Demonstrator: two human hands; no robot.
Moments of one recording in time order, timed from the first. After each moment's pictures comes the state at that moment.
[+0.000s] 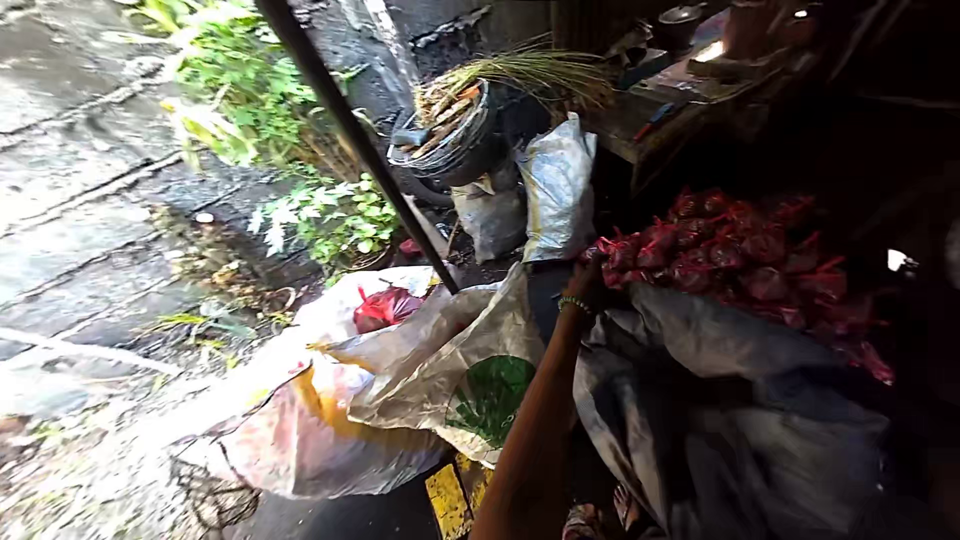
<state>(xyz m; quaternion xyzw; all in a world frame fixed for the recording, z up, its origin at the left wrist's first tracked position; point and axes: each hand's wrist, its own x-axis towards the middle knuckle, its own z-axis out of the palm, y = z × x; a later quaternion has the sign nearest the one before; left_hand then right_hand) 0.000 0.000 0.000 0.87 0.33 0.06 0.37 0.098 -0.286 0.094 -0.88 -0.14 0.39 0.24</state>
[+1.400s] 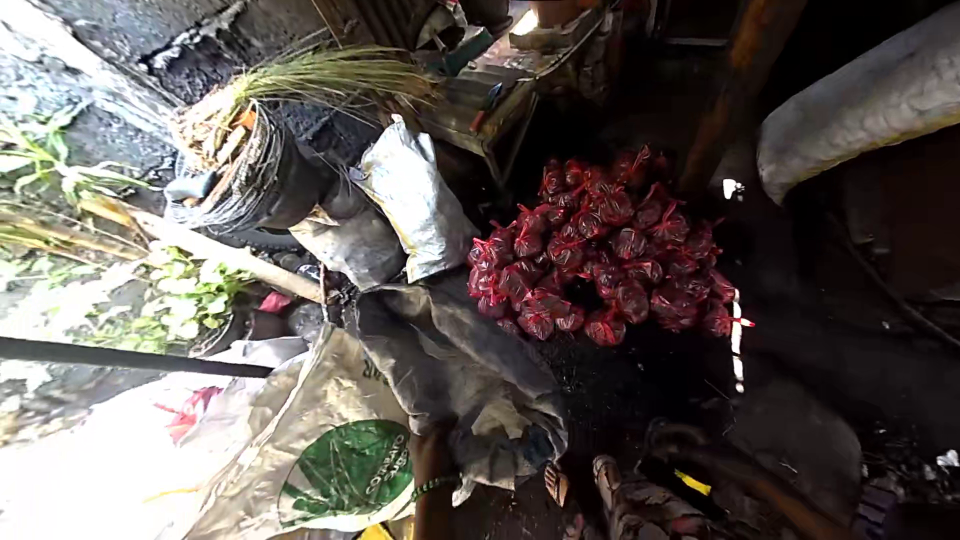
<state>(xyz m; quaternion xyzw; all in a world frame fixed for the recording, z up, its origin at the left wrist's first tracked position) -0.007 -0.188 -0.090 0.55 0.59 0.29 0.51 0.221 -0.538 -0.186 -0.67 -0.15 0.58 0.44</state>
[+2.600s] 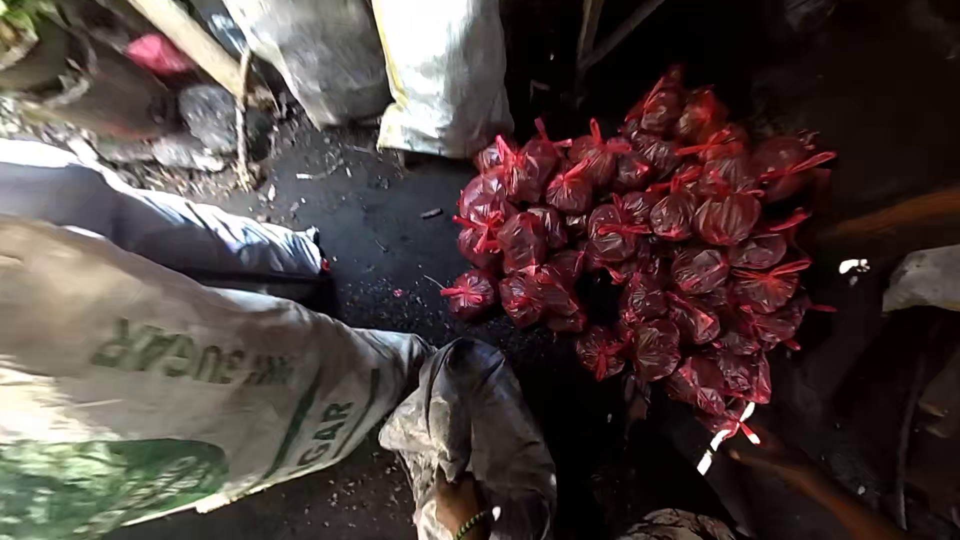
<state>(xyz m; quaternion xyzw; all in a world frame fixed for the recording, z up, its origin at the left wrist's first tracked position) 0.136 -0.234 -0.364 0.34 0.88 0.00 0.32 0.575 -0.424 -0.369 -0.83 -0.13 0.55 -0.01</state>
